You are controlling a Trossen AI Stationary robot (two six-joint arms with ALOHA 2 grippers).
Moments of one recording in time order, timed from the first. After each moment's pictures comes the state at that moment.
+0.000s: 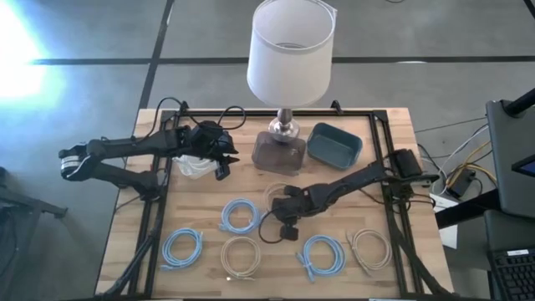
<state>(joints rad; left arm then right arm) 0.31 1.12 0.85 -0.44 0.06 0.04 0.24 1.91 1.23 -0.38 0.08 0.39</state>
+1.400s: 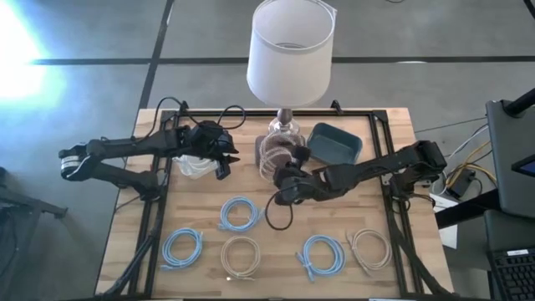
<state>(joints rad) 0.31 1.12 0.85 -0.43 0.06 0.03 0.21 1.71 1.41 -0.53 0.82 0.08</state>
